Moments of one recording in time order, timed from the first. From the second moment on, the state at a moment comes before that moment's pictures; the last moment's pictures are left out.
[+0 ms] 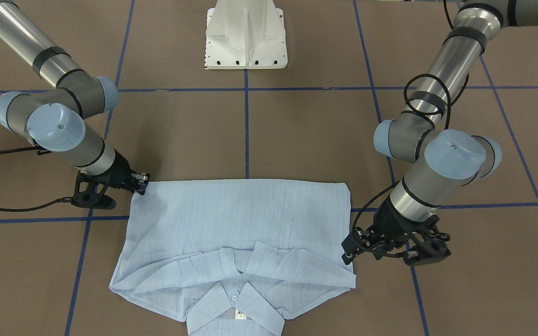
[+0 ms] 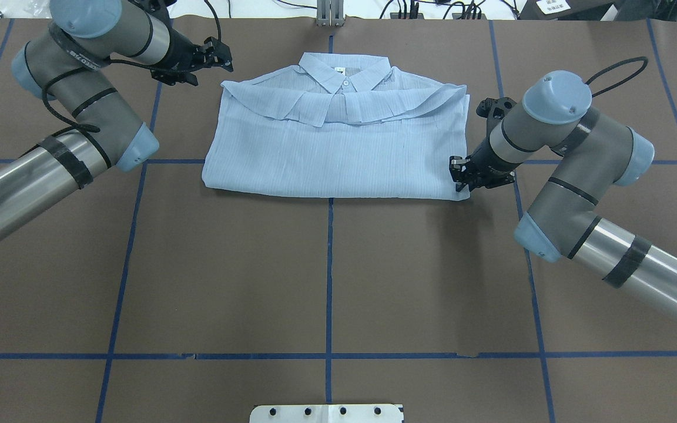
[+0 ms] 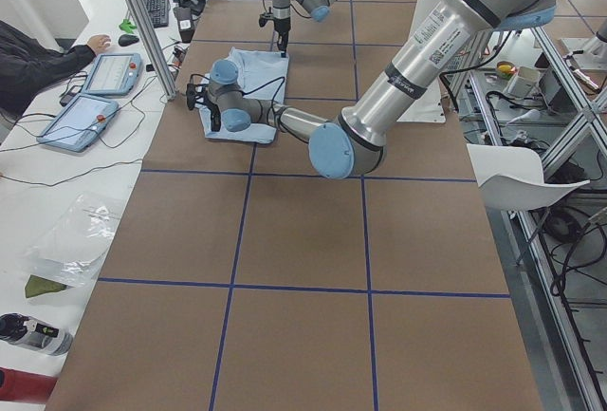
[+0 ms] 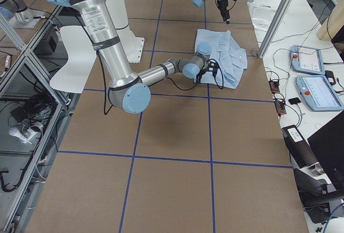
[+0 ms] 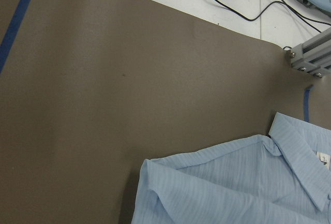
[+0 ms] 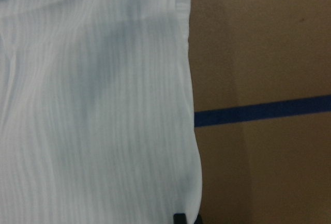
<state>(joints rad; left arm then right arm) -0.93 -2.32 -1.06 -2.43 -2.03 -1.30 0.78 -1.13 1.45 -1.13 2.16 1.18</state>
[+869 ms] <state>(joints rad) -0.93 -2.30 -1.12 -2.41 -2.03 -1.32 0.75 -1.37 1.77 -1.13 2.16 1.18</state>
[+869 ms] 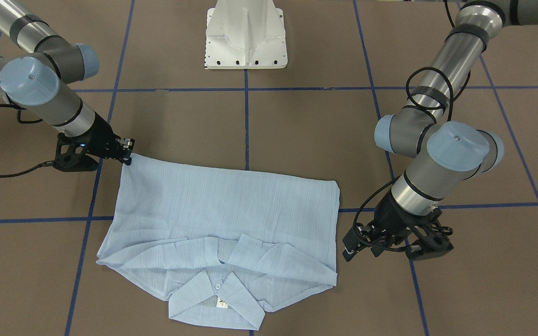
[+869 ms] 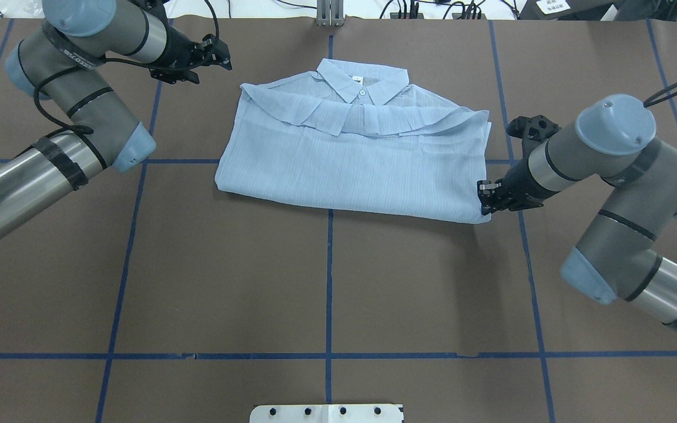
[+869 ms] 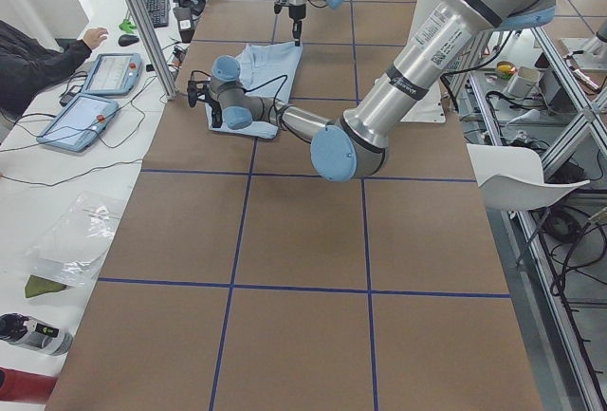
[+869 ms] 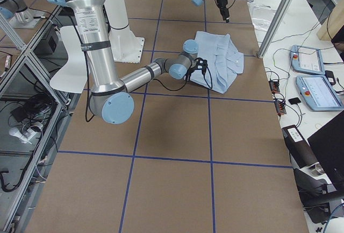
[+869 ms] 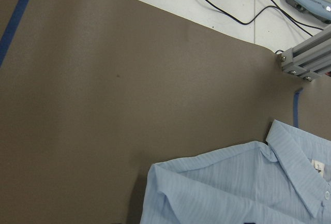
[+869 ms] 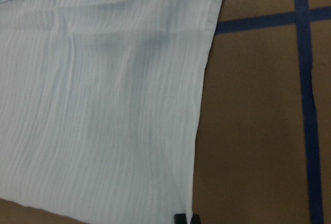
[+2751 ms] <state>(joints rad) -0.81 -2.21 -1.32 -2.41 -2.02 -1.44 0.42 -1.59 2.24 -1.13 2.16 1.29</state>
